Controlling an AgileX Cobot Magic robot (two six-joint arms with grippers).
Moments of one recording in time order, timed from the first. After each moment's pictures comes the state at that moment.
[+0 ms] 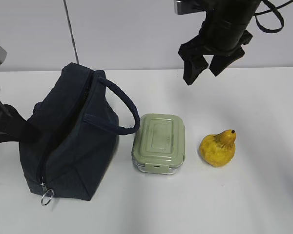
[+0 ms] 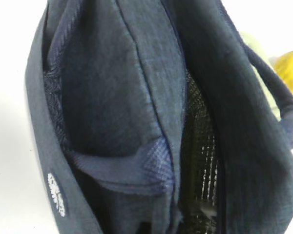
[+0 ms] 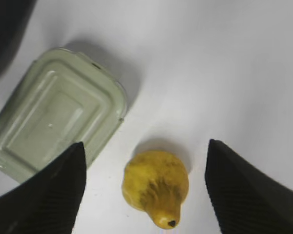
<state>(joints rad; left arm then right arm) -0.13 1.32 -0.79 -0.65 0.76 0.74 0.33 1.96 -1.82 0.08 1.23 -0.17</state>
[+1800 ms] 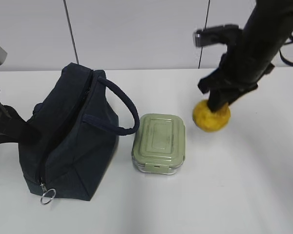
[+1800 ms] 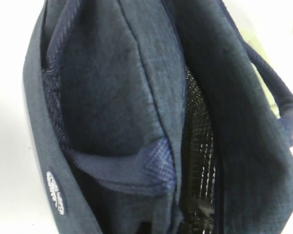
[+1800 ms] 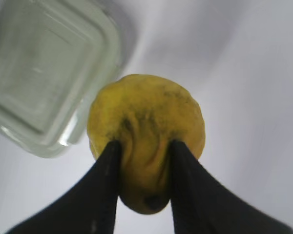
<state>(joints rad) -0.13 1.32 -0.79 -0.65 0.77 0.74 0.32 1.77 -1.46 0.13 1.04 -0.21</state>
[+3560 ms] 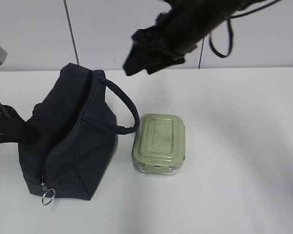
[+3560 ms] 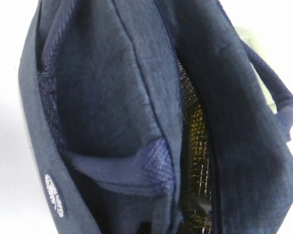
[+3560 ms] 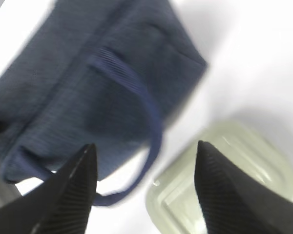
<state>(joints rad) -0.13 1.32 -0.79 -0.64 0.77 0.74 0.36 1.89 -1.64 0.72 0.96 -0.56</state>
